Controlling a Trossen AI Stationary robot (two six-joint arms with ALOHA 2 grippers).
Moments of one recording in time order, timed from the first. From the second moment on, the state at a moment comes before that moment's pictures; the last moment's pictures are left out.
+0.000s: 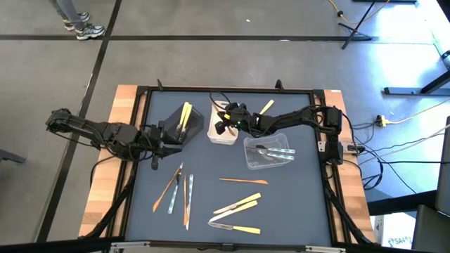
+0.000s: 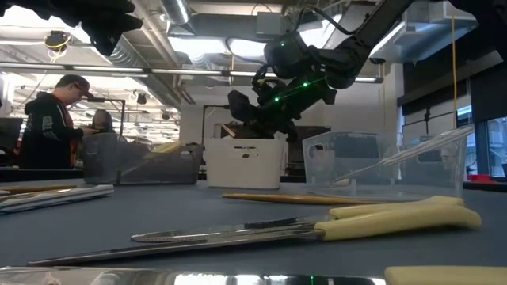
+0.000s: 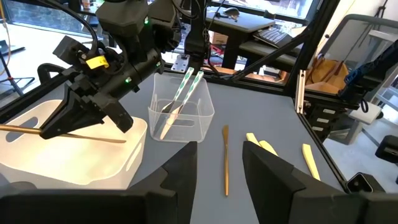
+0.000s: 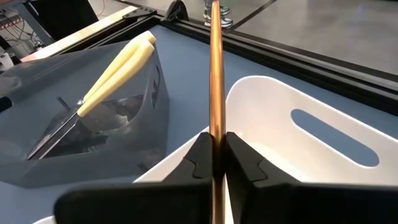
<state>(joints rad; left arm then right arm) -0.25 0.53 0.46 -0.15 -0.27 -0.26 -0.21 1.98 1.12 0.39 0.37 0.42</state>
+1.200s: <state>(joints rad) -0.25 0.53 0.46 -0.15 -0.24 -0.47 -0.21 1.98 1.12 0.39 0.37 0.42</state>
